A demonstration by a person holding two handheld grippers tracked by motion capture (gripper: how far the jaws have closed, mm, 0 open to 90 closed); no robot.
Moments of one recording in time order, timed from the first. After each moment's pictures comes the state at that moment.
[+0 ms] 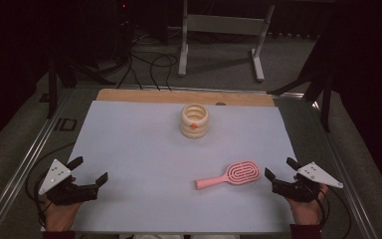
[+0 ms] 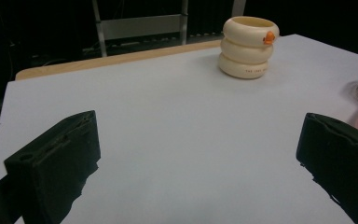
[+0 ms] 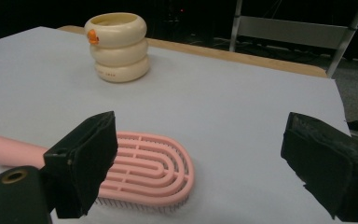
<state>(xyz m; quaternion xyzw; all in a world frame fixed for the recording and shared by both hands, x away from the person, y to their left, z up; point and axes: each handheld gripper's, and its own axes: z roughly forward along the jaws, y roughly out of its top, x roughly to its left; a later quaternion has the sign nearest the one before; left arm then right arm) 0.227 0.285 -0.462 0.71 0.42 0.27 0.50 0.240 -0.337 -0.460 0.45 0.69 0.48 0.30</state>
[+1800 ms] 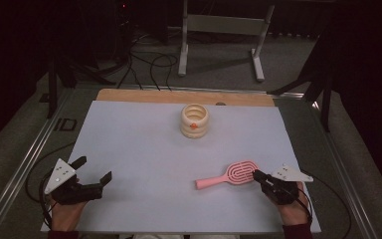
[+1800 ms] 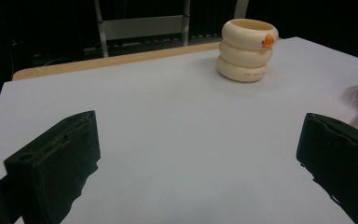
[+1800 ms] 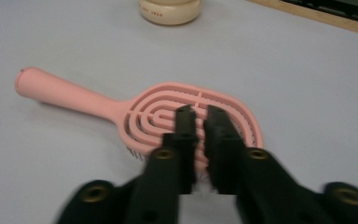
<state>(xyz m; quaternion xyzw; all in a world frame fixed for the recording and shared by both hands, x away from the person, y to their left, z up) 0.228 0.273 -0.461 0.70 0.43 0.27 0.50 0.246 -0.296 -0.477 0.40 0.78 0.41 0.24</state>
